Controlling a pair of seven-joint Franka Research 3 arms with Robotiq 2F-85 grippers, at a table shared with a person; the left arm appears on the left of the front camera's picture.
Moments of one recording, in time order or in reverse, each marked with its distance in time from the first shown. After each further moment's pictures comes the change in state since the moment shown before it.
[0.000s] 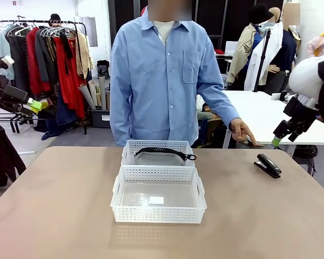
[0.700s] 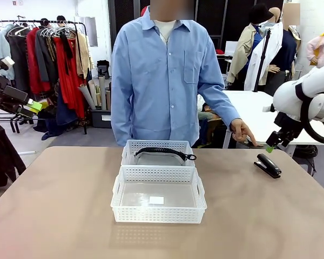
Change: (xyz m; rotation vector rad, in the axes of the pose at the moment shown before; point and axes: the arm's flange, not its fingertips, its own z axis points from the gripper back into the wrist) left arm -0.002 0.001 -0.001 0.000 0.003 0.003; right arm 0.029 -0.037 -0.070 -0.093 -0.007 0.024
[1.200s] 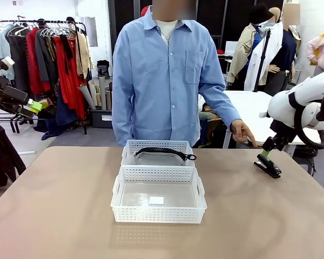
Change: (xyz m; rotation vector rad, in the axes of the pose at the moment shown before) left arm 0.000 0.000 0.000 0.000 0.000 0.000; right arm 0.007 -0.006 -0.036 0.011 -0.009 0.009
